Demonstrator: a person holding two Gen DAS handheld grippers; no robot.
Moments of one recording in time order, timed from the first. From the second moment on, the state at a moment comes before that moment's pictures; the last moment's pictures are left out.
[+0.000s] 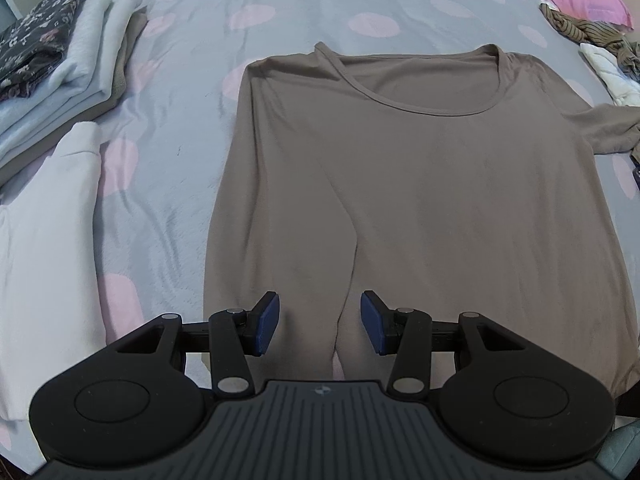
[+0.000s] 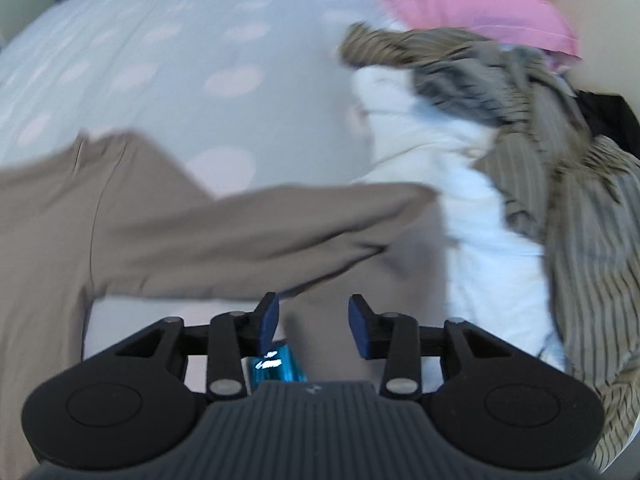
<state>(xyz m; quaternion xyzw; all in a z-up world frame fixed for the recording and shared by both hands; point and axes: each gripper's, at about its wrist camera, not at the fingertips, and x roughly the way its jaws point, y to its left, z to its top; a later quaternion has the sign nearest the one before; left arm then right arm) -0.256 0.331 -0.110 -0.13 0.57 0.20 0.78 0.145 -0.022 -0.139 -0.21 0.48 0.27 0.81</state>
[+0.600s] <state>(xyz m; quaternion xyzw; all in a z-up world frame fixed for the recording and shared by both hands) -0.255 0.329 -0.107 -0.11 0.58 0.20 0.79 0.157 -0.015 -0.162 -0.24 0.49 0.23 0.81</state>
